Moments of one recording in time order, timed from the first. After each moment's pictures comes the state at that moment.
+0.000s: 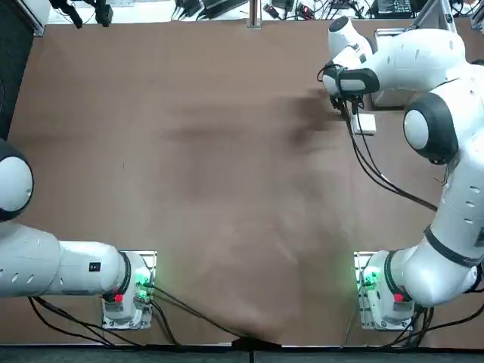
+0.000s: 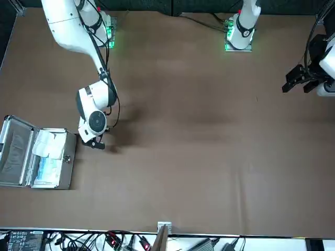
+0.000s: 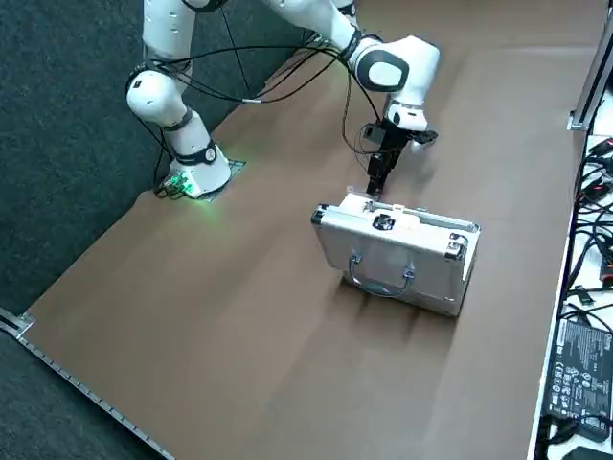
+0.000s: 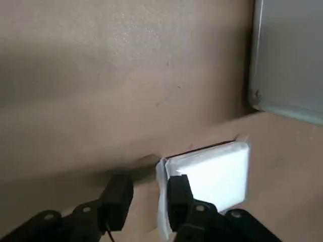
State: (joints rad) arm 0.38 0.60 -0.10 -1.81 -0.32 2.04 0.62
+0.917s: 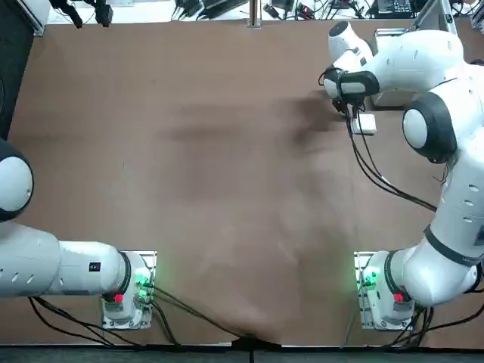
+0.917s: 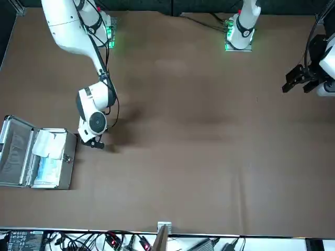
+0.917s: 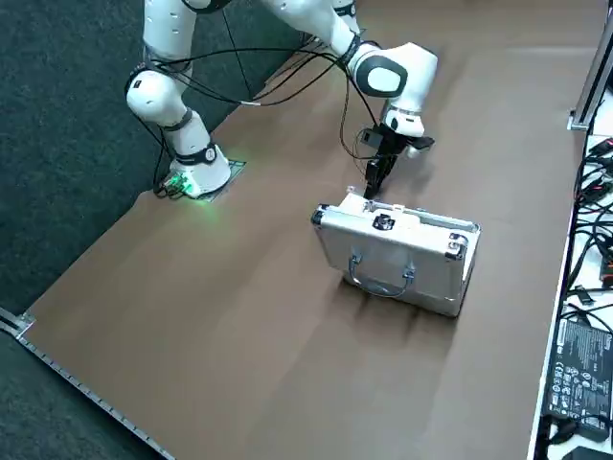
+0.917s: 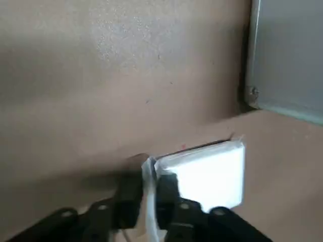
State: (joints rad) arm 0.37 0.61 -0.11 -1.82 -0.35 2.04 0.62
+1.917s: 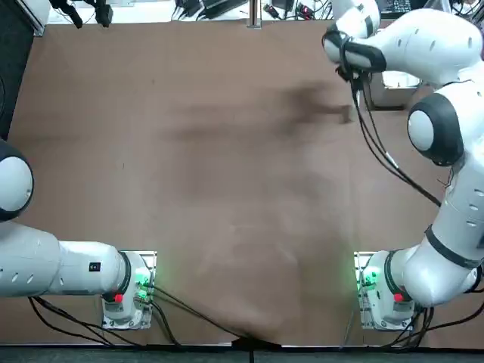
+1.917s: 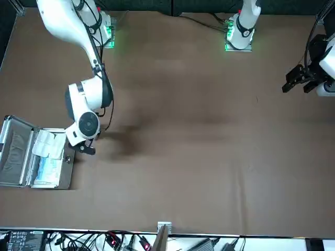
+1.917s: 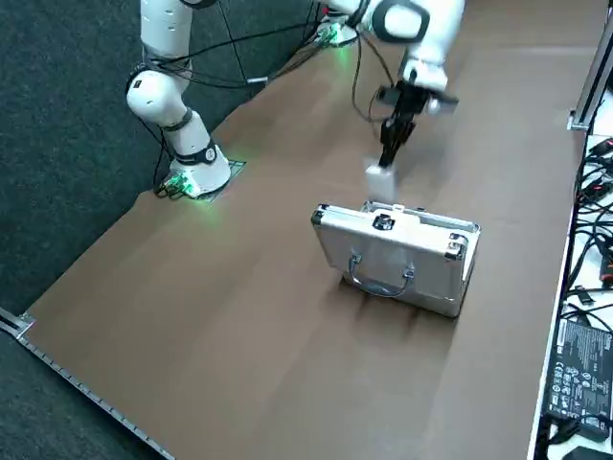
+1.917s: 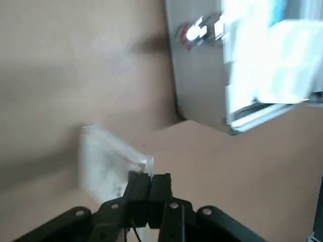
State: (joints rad) arm 0.38 0.56 -0.10 -1.58 -0.35 1.76 0.62
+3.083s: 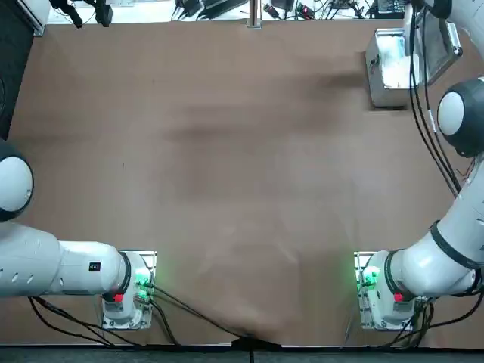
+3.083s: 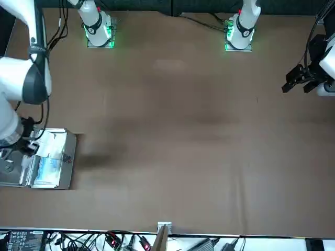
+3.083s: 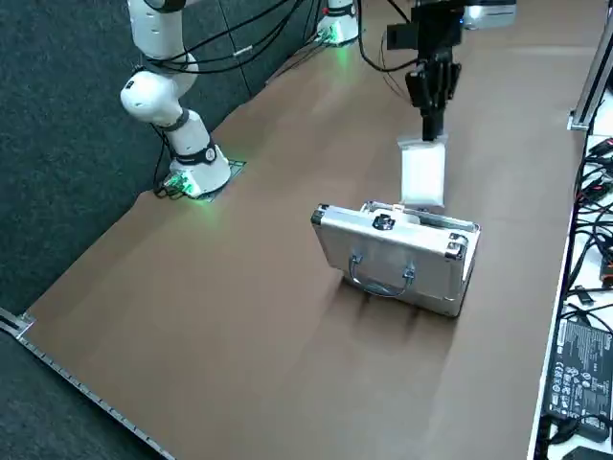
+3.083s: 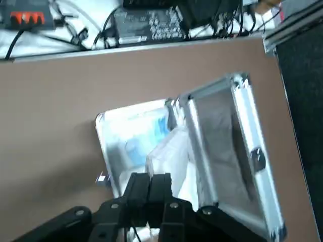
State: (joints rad) arm 0.12 0.49 -0.12 -1.24 -0.34 1.85 0.33
